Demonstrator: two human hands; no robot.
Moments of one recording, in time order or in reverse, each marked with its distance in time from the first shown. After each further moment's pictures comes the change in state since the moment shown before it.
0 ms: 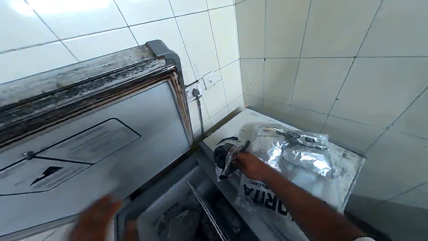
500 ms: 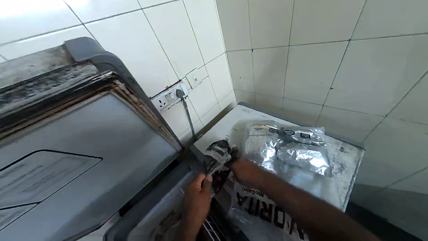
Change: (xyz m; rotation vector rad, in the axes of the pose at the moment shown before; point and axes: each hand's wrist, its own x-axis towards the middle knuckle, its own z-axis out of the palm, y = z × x) left_hand 0.090 0.098 0.198 -0.535 -0.564 -0.632; right_hand -0.001 -0.001 -0.017 -0.243 -0.232 0.093
